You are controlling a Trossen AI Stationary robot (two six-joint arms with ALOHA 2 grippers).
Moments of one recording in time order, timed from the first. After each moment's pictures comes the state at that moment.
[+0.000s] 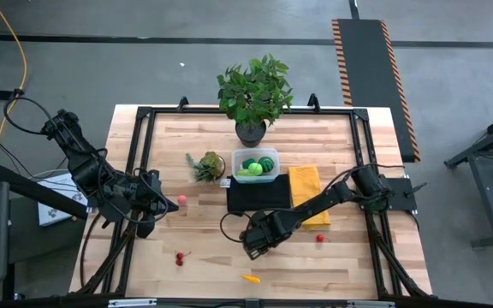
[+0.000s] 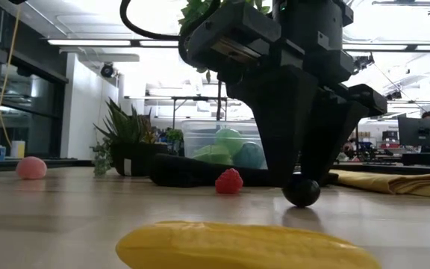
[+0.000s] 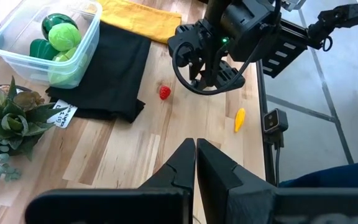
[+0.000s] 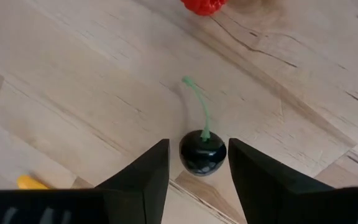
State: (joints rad) left arm -0.69 0.88 0.96 -0.84 -0.57 -0.86; right arm 0.40 2.16 1.63 -0.85 -0.07 1.36
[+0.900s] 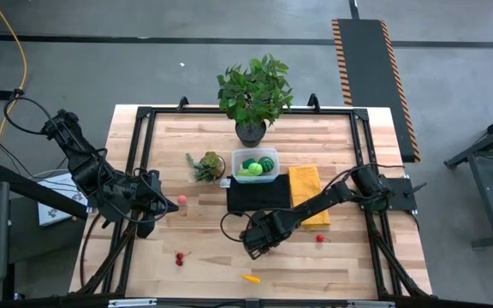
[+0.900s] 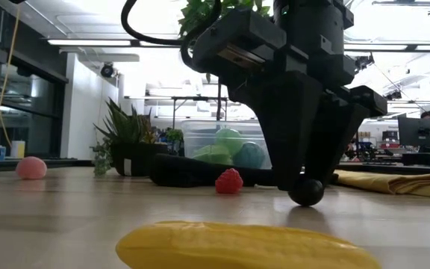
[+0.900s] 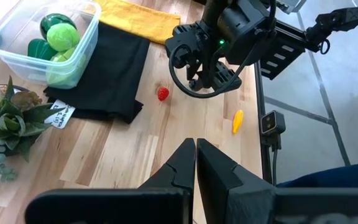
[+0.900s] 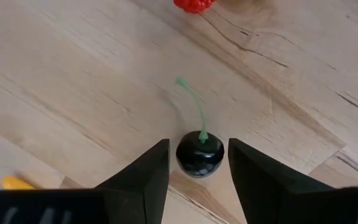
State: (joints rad) left arm -0.69 0.88 0.96 -0.83 -0.57 -0.87; right arm 0.40 2.16 1.63 -0.87 -0.08 1.34
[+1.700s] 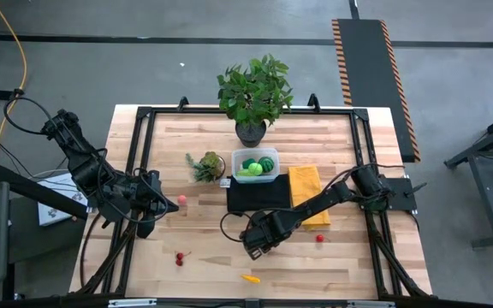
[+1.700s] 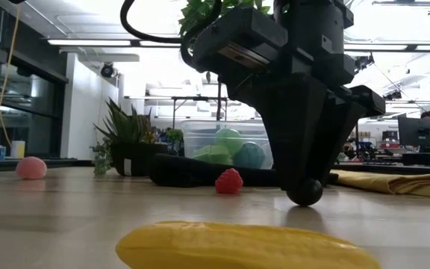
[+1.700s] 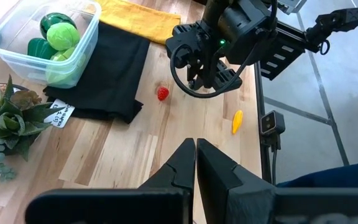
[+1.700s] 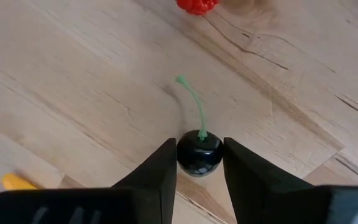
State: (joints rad) left arm -0.69 0.88 0.96 -0.83 -0.57 -0.87; right arm 0.40 2.16 1.63 -0.87 -0.07 1.33
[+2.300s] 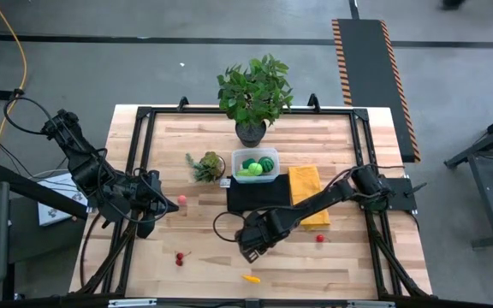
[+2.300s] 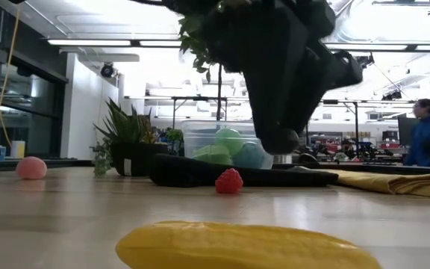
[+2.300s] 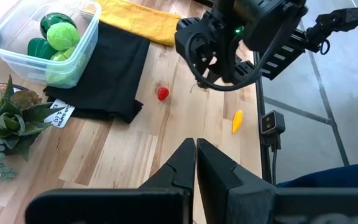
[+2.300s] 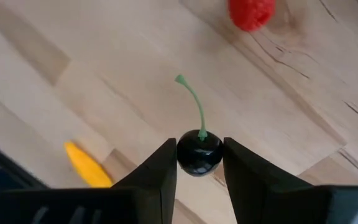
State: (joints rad) left arm -0.69 0.88 0.96 -0.83 -0.57 -0.87; right arm 0.40 2.16 1.77 -0.96 -0.08 1.24
